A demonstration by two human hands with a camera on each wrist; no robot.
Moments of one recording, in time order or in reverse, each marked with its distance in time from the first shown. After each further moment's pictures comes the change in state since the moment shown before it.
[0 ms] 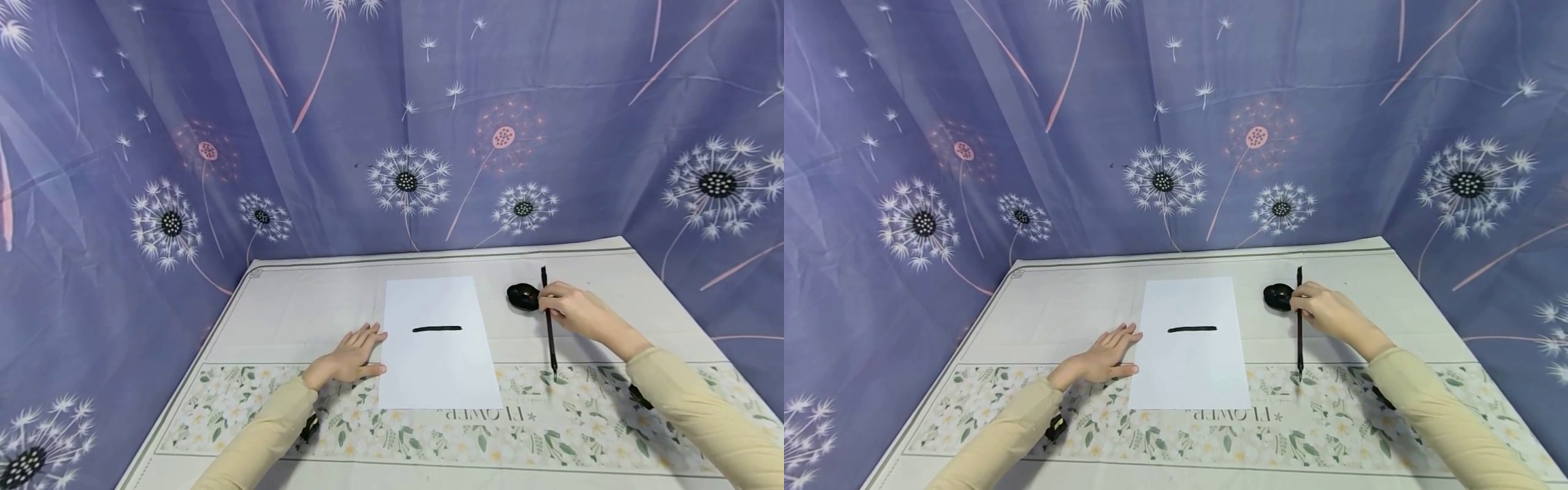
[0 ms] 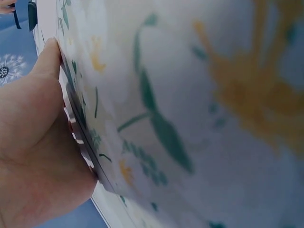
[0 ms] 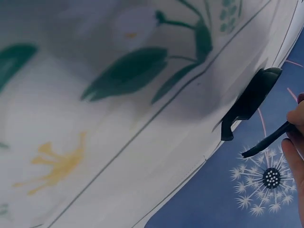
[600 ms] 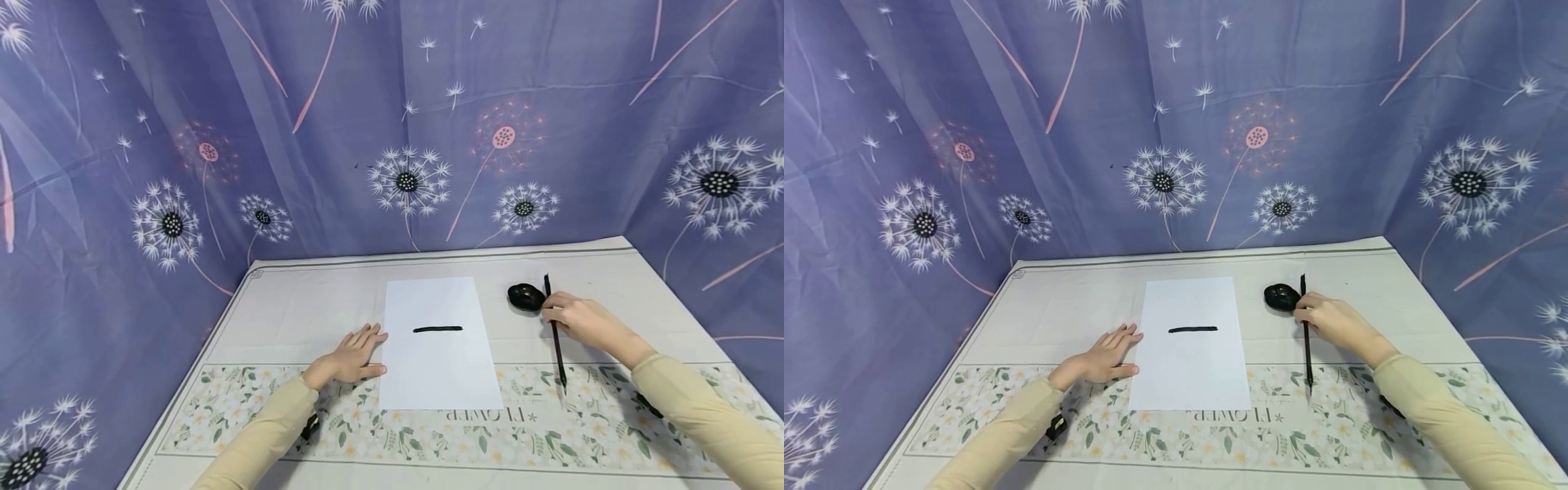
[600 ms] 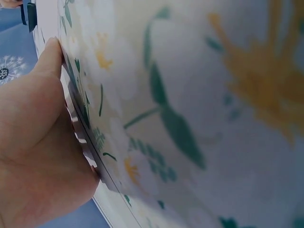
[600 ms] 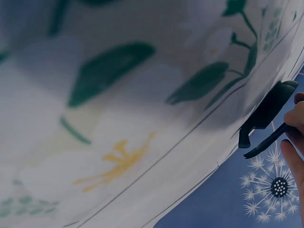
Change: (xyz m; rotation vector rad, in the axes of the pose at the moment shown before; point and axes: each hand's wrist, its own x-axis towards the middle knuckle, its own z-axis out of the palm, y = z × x) left_hand -0.001 0.003 -0.002 0.019 -0.015 -0.016; right_hand -0.014 -0.002 0.002 -0.022 -0.042 -0.074
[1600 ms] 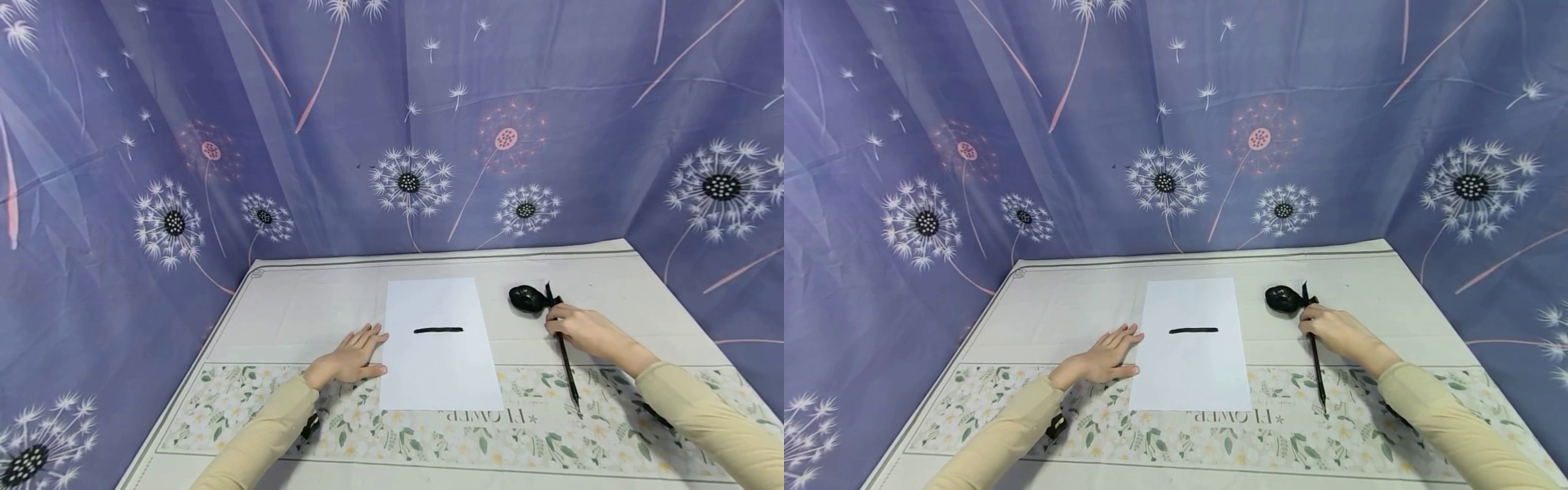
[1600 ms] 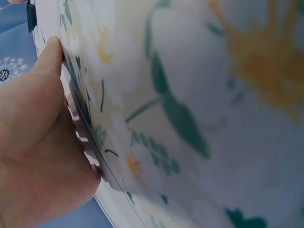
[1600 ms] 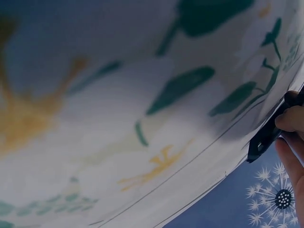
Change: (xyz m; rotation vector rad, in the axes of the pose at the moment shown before) left_hand 0.000 -0.001 0.000 0.023 0.006 0.011; right_hand -0.012 -0.005 0.009 -0.016 -0.111 0.029
